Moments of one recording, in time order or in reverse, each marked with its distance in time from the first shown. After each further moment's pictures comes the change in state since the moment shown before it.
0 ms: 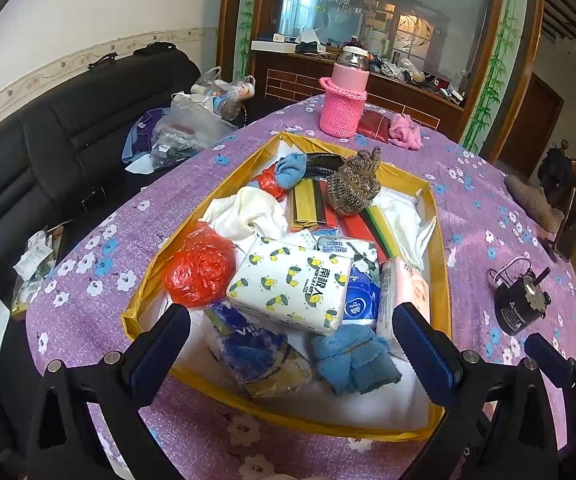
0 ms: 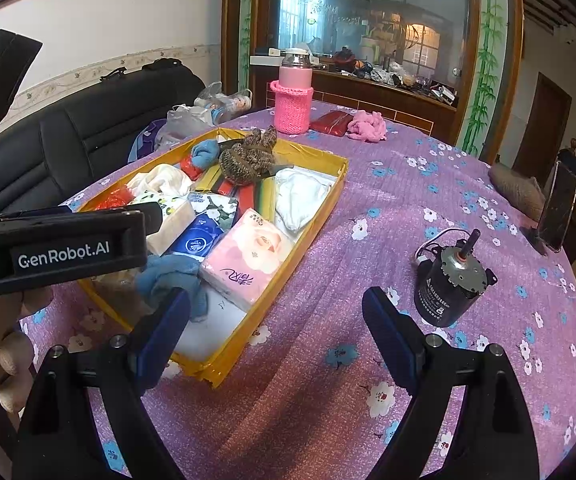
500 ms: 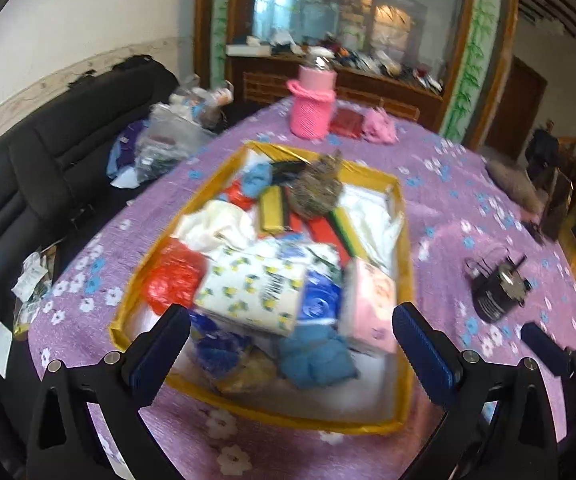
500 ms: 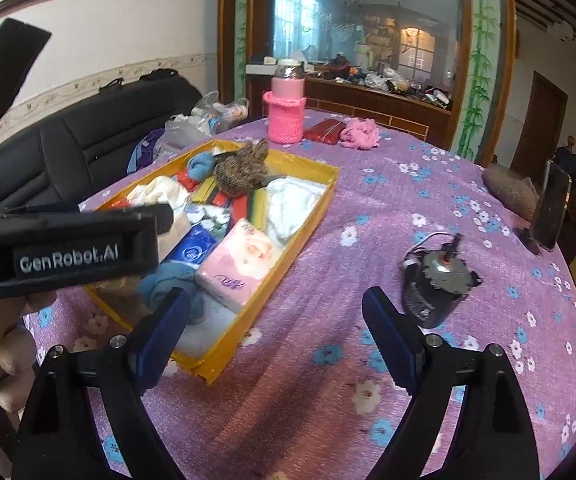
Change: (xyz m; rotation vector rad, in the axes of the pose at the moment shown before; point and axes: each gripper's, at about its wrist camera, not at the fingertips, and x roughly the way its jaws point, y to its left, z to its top) left arm -0.018 -0.033 0.005 0.083 0.026 -0.033; right arm -0.019 -0.016 0.002 0.027 -0.034 -0.001
